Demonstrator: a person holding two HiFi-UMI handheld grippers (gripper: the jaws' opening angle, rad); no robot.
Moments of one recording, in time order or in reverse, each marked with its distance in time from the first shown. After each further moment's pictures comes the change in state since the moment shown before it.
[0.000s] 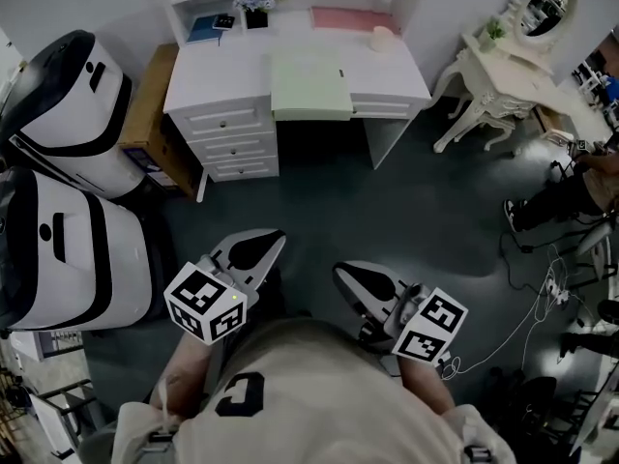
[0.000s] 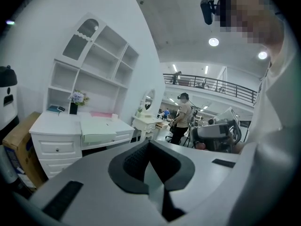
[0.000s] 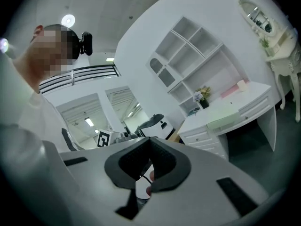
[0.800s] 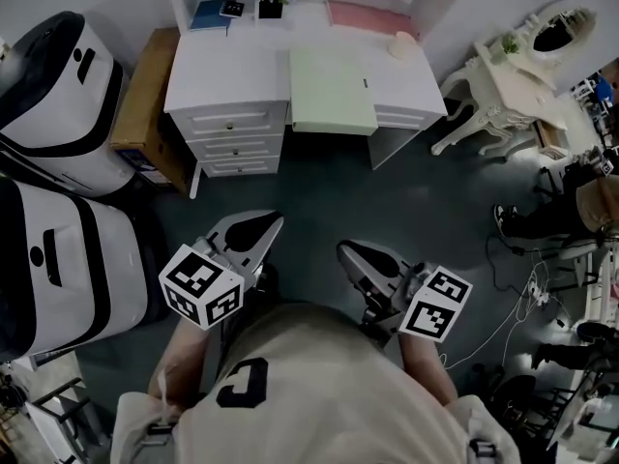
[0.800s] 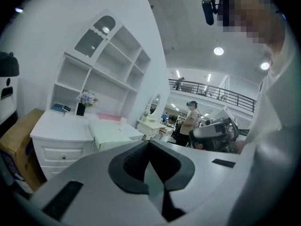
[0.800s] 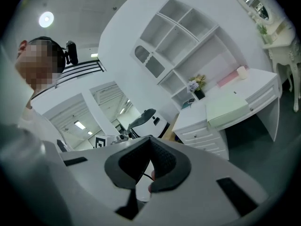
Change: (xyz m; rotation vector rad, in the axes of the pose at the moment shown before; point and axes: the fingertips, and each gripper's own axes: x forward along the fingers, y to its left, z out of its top) left arm 0.001 0.128 0.032 -0.067 -0.045 -0.016; right arm 0.121 -0.049 0.036 0.128 0.092 -0.096
